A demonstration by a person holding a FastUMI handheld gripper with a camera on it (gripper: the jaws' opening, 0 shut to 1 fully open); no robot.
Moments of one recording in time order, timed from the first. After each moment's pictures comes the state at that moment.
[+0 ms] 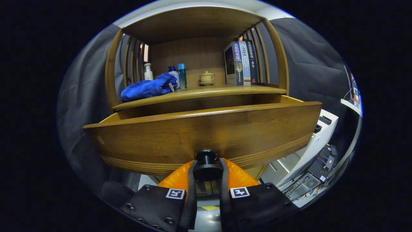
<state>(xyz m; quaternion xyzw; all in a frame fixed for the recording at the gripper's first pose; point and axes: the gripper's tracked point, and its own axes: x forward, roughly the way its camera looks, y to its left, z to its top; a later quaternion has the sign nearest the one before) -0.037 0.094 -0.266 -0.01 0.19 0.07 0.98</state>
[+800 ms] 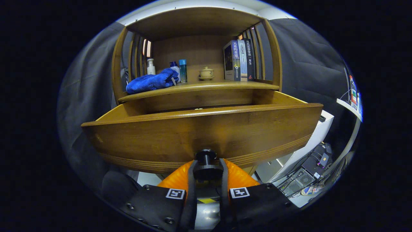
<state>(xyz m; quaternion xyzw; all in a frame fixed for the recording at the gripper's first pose) -0.079 0.087 -0.272 -0.02 0.22 0.06 0.97</state>
